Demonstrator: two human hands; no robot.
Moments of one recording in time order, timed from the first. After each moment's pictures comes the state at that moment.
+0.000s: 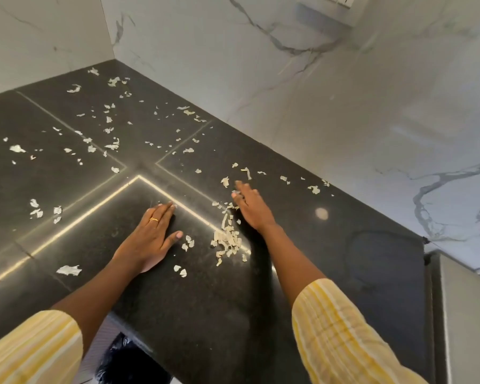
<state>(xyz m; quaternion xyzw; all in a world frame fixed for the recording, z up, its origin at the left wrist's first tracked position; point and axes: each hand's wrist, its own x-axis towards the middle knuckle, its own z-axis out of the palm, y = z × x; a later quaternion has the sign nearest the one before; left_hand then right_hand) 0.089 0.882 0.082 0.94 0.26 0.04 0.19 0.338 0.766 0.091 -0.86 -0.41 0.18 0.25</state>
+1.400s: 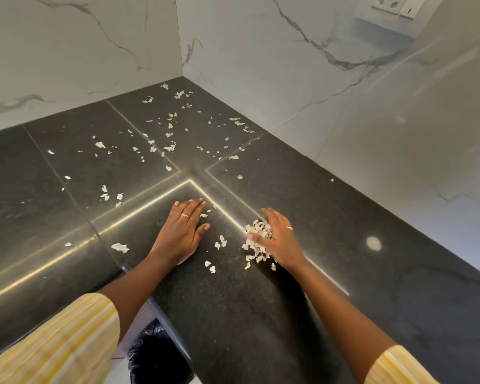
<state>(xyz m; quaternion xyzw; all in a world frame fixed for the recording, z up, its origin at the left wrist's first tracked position) 0.077 0.866 0.101 0.93 0.32 0.11 0.11 0.284 0.724 0.099 -0.79 -0.48 0.25 0.29</state>
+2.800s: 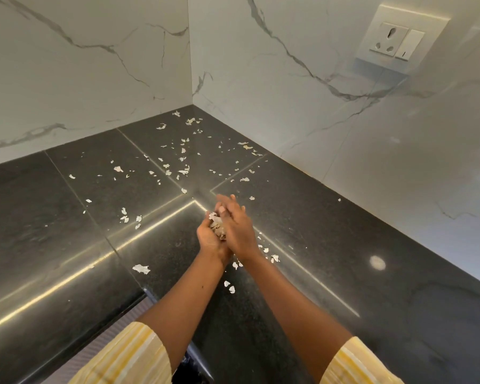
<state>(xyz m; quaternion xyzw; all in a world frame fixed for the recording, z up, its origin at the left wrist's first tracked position) 0.137 0.857 0.152 0.00 0.26 0.40 0.88 0.180 0.829 0.154 -0.69 -0.43 0.25 0.53</state>
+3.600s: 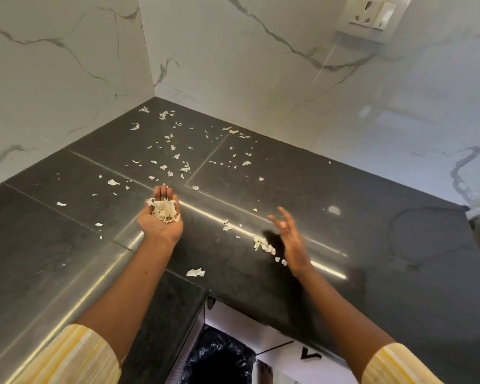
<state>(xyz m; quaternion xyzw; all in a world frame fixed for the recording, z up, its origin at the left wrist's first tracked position) 0.003 1.017 0.143 0.00 0.24 0.41 0.88 0.128 0.774 0.105 -0.77 -0.25 0.21 0.55</state>
